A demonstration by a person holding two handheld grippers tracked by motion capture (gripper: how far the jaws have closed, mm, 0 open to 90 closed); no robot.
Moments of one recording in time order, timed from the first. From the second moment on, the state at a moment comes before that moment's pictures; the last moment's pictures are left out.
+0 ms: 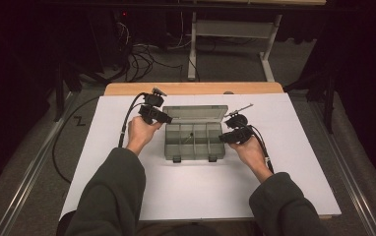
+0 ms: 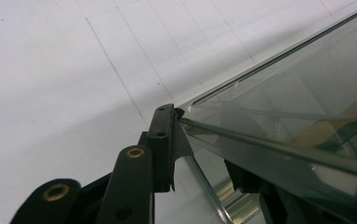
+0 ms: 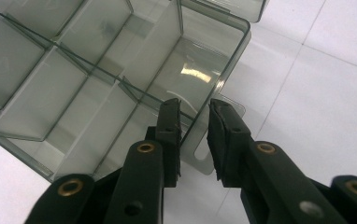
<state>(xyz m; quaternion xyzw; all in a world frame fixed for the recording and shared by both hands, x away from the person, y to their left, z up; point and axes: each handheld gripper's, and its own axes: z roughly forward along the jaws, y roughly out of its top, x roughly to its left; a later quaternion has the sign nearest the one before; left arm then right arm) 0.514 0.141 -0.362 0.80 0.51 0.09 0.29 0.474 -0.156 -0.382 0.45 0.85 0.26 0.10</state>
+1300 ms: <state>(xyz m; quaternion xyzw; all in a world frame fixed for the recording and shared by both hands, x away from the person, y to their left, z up) 0.508 0.143 -0.369 0.81 0.50 0.09 0.29 0.471 -0.163 -0.376 0.43 0.85 0.29 0.10</state>
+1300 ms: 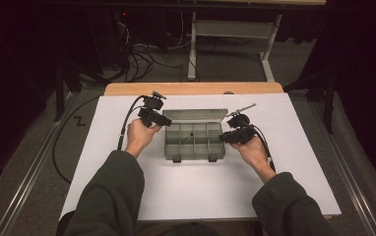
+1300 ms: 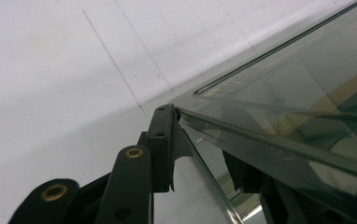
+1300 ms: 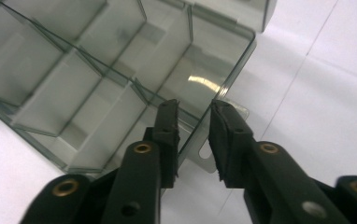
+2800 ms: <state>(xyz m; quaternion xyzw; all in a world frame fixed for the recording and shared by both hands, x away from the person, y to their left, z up) 0.493 0.148 -0.372 0.82 0.48 0.06 0.30 0.476 -0.178 -0.335 0.44 0.82 0.34 0.13</state>
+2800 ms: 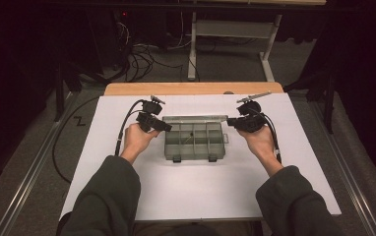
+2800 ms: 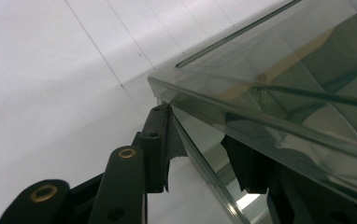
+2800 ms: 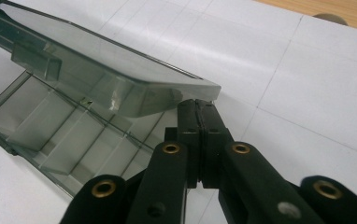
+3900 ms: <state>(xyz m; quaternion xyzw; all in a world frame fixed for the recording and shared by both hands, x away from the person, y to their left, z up) 0.475 0.173 -0.371 0.80 0.51 0.07 0.32 0.467 -0.183 -0.352 0.42 0.84 0.34 0.10</state>
